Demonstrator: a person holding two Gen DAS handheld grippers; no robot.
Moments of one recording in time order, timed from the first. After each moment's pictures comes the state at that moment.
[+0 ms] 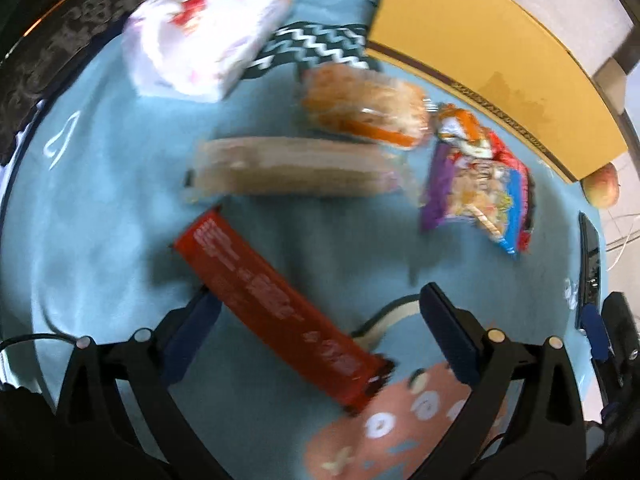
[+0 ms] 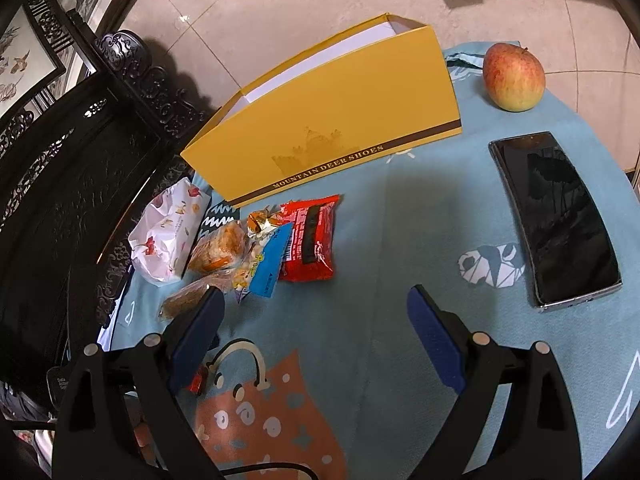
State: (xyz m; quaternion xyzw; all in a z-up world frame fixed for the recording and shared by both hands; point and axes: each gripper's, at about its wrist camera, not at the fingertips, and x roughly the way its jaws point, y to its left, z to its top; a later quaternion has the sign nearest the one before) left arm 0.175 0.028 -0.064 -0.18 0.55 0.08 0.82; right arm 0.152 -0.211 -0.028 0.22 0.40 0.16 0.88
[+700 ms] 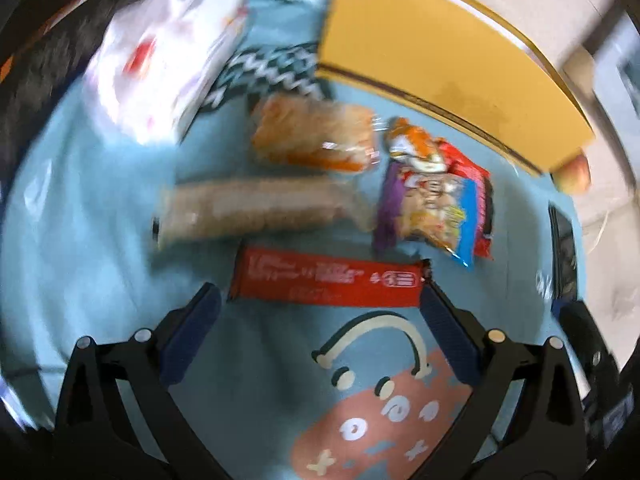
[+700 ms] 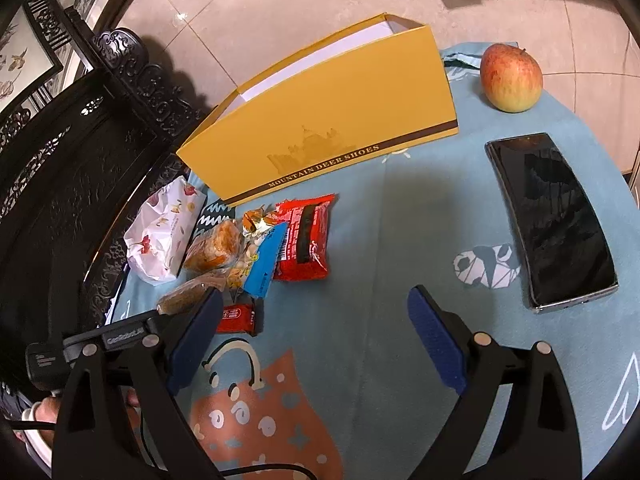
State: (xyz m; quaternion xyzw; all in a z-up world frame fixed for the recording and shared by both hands) left arm 0.194 0.023 -0.044 -0.12 0.54 0.03 0.83; right arm 0.152 -0.212 -0.029 0.21 0.40 0.15 0.88
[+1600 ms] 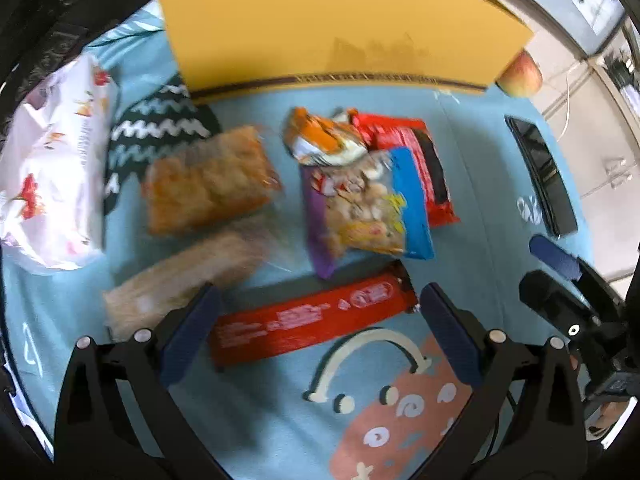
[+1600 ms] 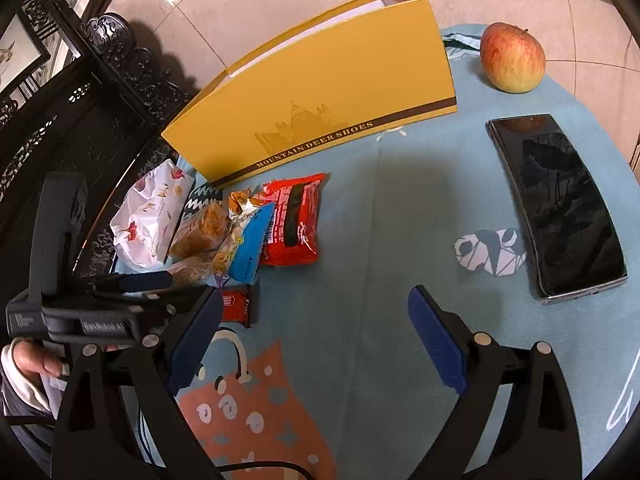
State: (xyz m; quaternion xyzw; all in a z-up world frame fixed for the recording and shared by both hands) left arm 0.229 -0.004 -0.047 0.02 0.58 -0.12 0.81; right arm 0.160 -0.206 -0.042 0.20 0.43 0.15 0.87
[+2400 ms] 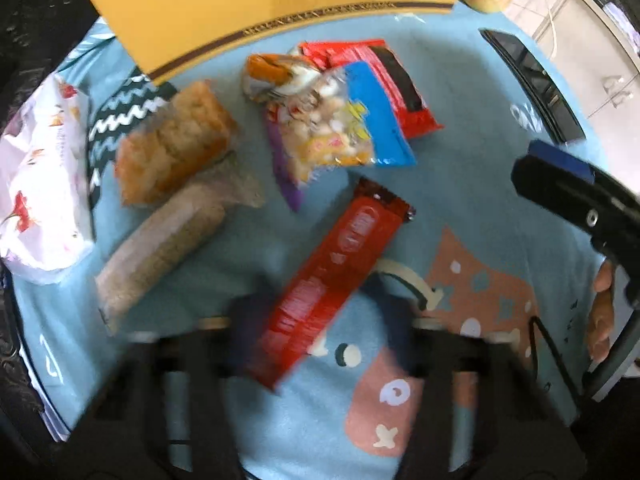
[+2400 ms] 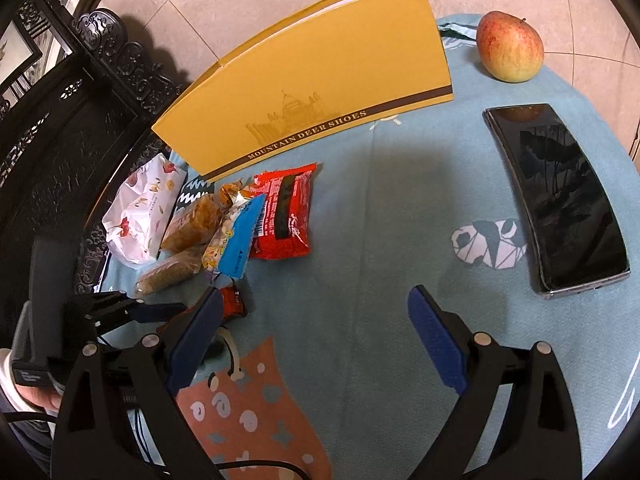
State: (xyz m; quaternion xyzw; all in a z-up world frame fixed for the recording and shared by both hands) left arm 0.207 -0.020 -0.056 0.11 0.61 -0.14 0.77; right arm 0.161 -0.207 -0.046 0.20 0.44 0.14 0.86
